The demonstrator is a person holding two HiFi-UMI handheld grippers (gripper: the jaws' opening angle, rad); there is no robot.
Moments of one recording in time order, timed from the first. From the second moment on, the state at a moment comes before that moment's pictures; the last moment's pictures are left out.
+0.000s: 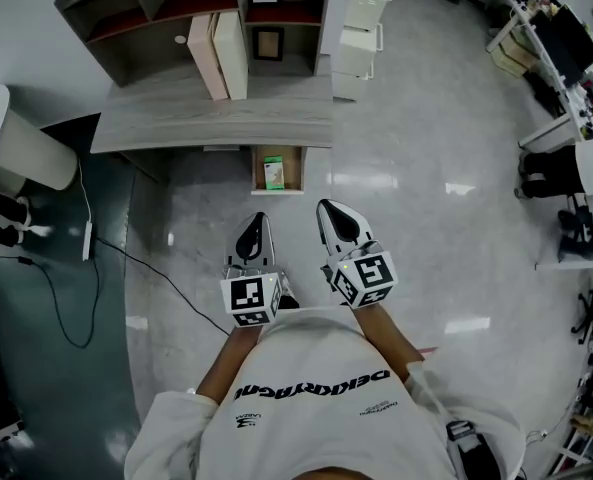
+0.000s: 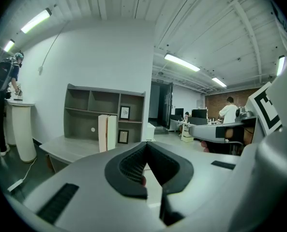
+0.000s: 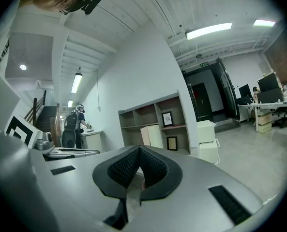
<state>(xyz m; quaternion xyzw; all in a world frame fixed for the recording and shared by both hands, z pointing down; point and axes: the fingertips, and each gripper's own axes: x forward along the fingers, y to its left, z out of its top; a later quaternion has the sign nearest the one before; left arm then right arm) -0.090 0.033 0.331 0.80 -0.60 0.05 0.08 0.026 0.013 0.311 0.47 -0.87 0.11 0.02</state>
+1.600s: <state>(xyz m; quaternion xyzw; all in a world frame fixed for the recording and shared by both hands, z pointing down) -0.097 -0.109 0.481 0.76 -0.61 0.11 0.20 0.031 -0.110 0.462 0.47 -0.85 0.20 0.10</state>
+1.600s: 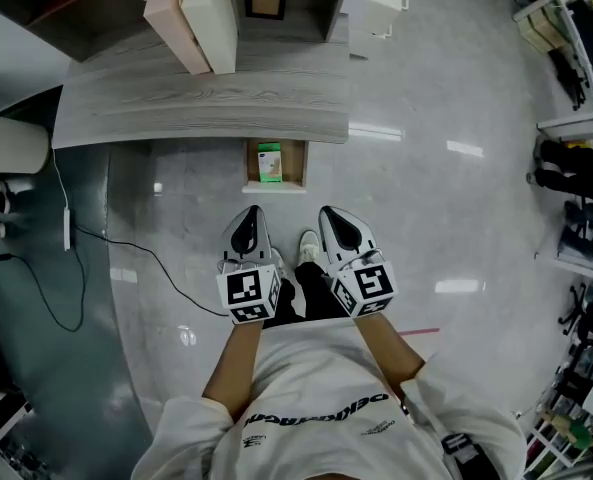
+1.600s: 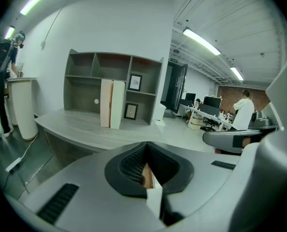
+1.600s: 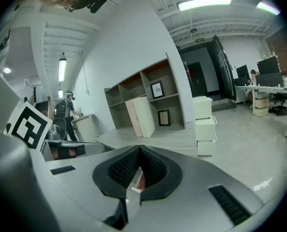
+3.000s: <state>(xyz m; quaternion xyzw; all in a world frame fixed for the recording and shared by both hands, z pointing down) -0.082 -0.187 0.662 0.72 -0.61 0.17 0.29 0.028 -0.134 0.599 0.45 -0.85 0.25 0.15</state>
